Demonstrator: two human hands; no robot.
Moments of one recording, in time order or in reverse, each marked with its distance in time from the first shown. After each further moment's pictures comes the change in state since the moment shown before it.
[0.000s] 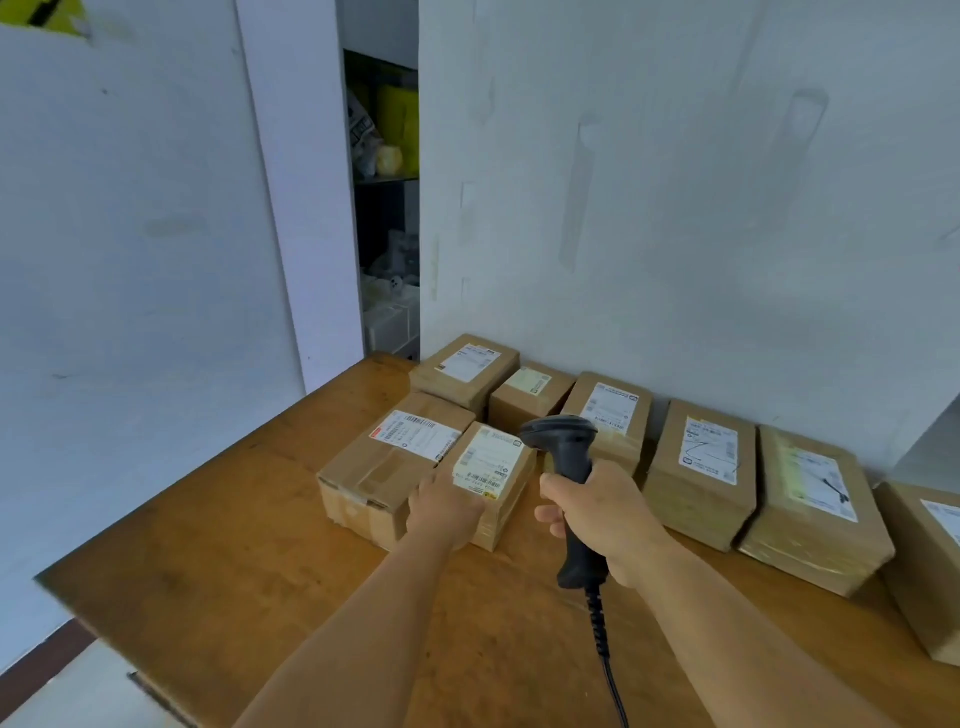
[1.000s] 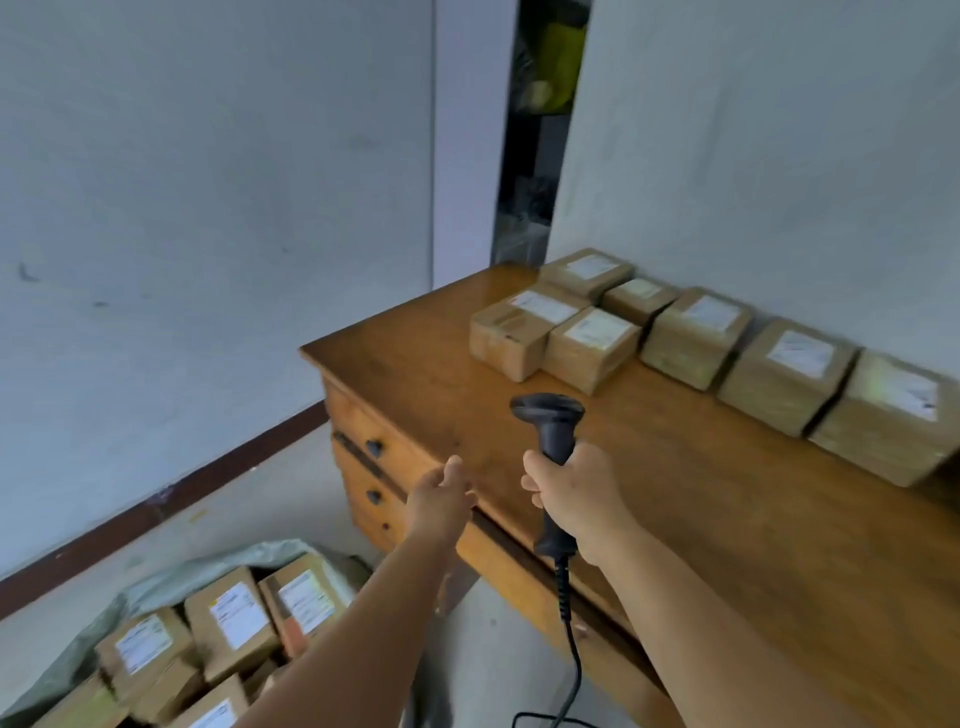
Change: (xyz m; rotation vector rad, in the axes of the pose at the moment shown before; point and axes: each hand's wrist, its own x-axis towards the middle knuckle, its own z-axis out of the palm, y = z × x) left_hand -0.274 -0.170 0.001 -1.104 0.235 -0.359; right_hand -0.195 0.109 0.102 -0.004 -0.226 -0.186
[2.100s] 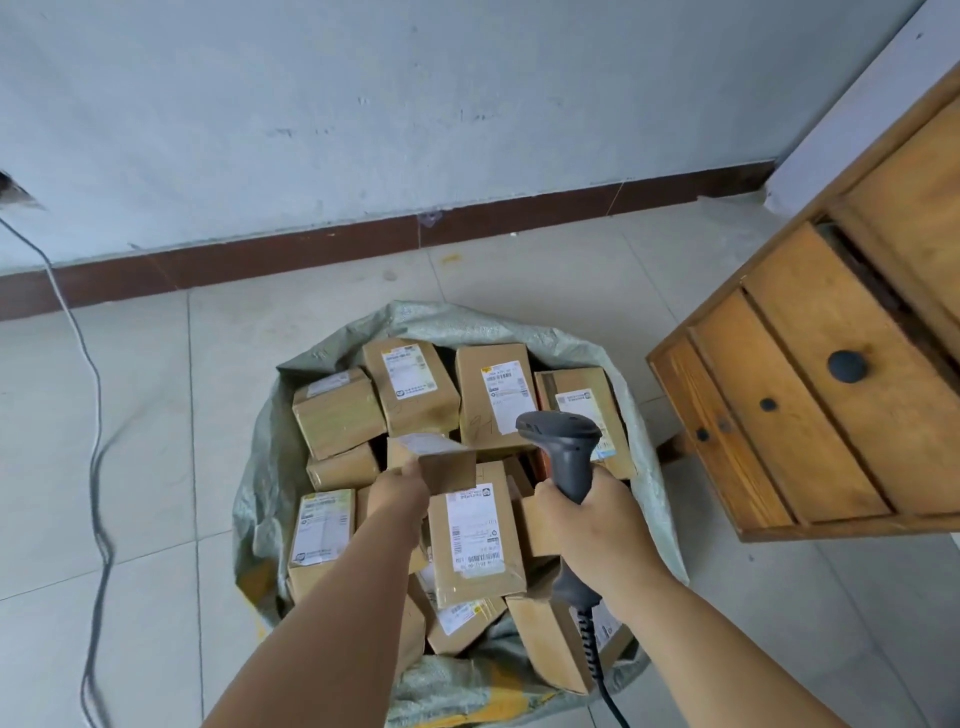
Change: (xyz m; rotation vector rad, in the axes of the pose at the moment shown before) left_hand 0.224 -0.317 -0.530 -0.011 0.666 -0.595; right_hand -0.007 0.216 0.532 -0.445 -0.536 0.105
